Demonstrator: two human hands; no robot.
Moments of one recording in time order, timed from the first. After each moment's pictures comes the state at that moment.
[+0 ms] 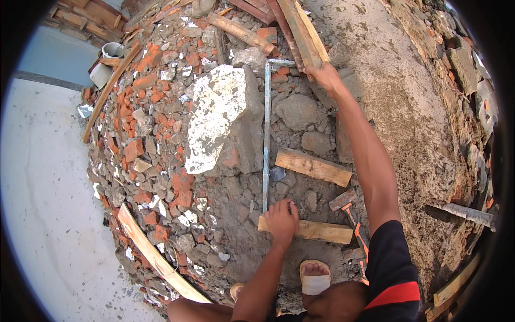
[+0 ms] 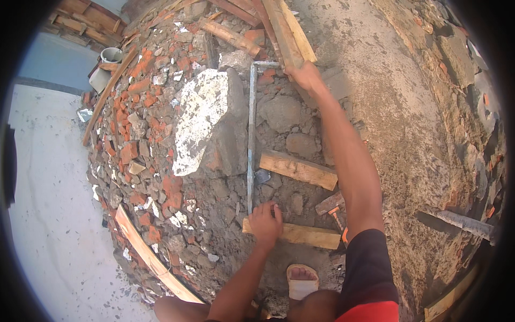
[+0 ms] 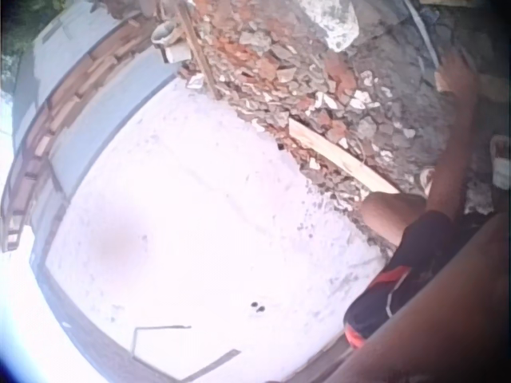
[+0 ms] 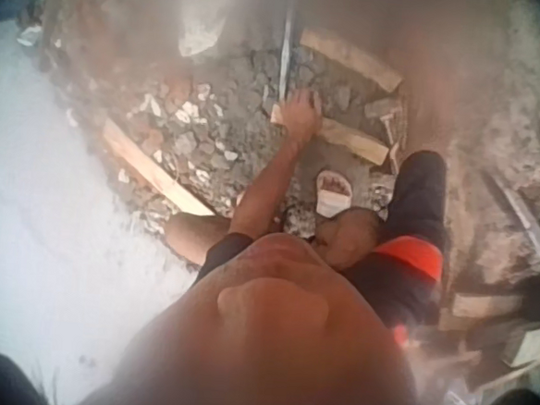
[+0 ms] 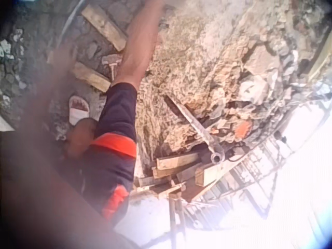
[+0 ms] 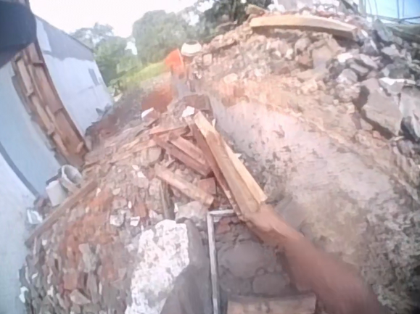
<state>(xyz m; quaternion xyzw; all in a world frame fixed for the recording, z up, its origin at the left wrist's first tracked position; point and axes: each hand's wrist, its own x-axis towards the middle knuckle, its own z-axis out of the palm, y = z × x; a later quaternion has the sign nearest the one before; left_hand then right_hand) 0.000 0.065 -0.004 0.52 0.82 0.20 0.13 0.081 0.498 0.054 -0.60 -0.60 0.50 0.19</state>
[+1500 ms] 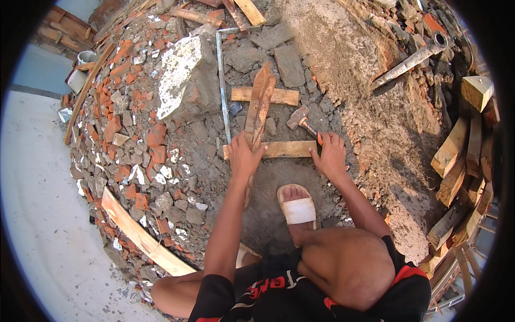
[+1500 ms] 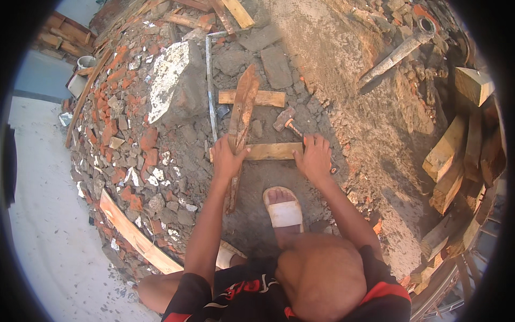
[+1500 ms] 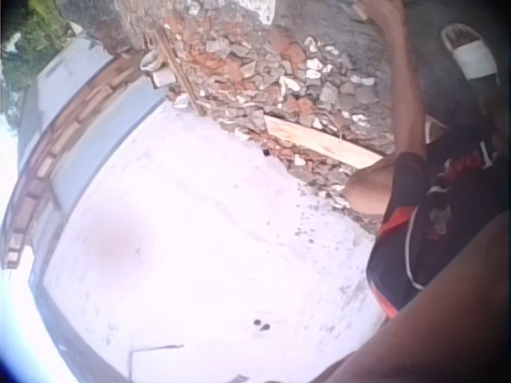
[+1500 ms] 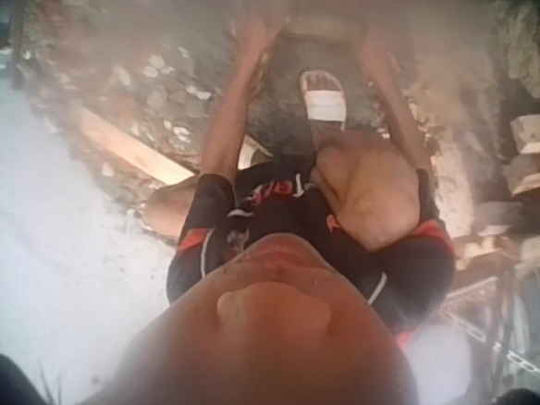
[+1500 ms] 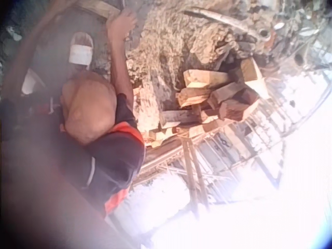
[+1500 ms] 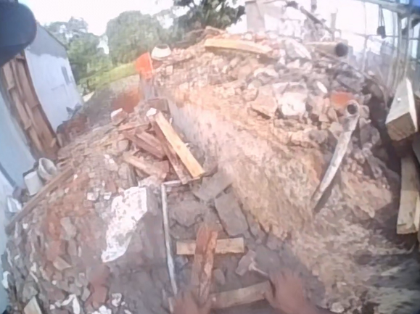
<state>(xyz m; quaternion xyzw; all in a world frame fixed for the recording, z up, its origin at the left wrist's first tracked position) -0.023 0.002 0.045 0.58 0.75 0.22 0.24 0.244 0.010 0.104 -0.70 -0.70 0.15 0.05</state>
